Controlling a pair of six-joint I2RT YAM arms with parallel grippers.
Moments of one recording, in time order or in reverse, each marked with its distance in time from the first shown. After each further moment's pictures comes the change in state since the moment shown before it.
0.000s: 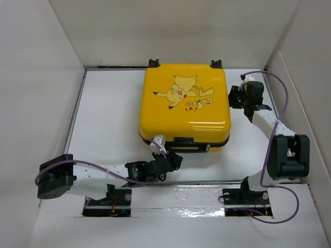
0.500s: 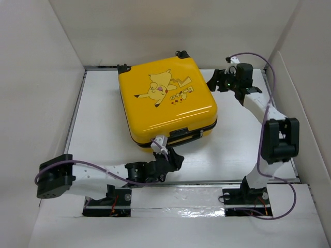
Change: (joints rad) left arm -0.008 0.025 0.002 0.047 -0.003 0.069; right arm 0.097 0.303 0.407 -0.018 -0.213 -0.020
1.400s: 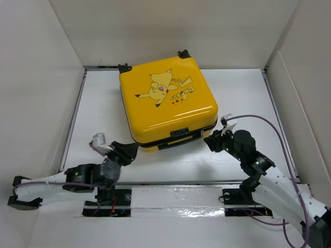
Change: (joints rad) left arm -0.089 -0.948 0.072 -0.892 -0.468 -0.234; right arm 0.483 -1.158 -0.961 -0.068 0.370 0.084
